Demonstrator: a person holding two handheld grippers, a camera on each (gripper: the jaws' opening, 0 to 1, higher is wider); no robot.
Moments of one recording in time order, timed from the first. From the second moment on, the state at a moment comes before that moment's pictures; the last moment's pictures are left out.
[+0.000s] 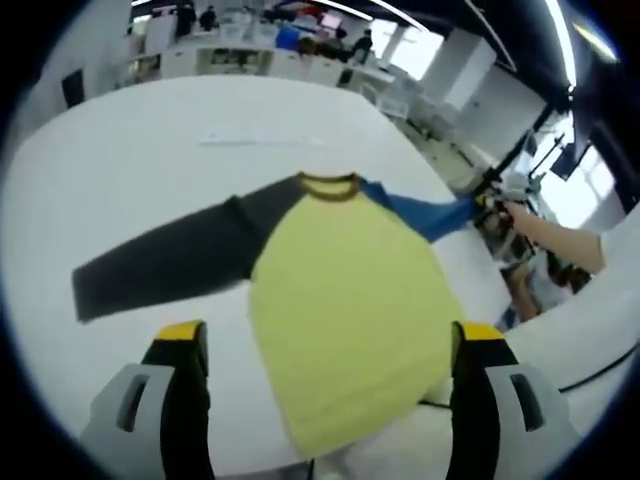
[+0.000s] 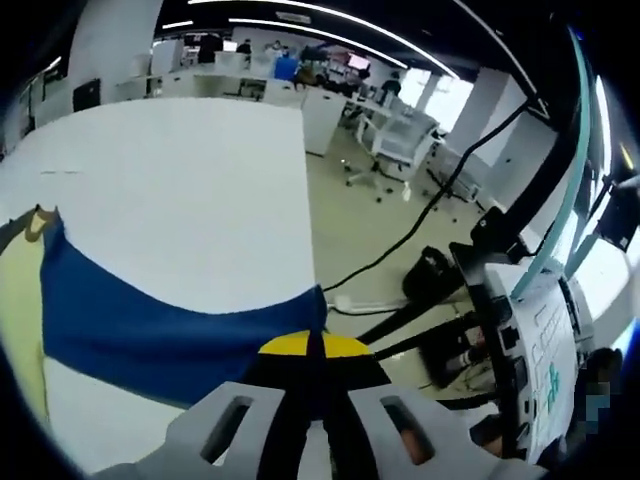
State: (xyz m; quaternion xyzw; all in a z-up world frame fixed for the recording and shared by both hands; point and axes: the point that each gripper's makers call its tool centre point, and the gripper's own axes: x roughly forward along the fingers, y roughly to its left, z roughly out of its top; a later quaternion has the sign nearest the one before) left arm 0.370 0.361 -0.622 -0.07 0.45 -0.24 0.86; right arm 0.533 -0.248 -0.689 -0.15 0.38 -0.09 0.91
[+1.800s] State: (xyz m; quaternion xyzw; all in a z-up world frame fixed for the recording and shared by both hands) left arm 0.359 0.375 -0.615 -0.06 0.43 -0.29 0.85; right arm 0.477 -0.165 -0.631 -0.13 0.33 -0.02 0.94
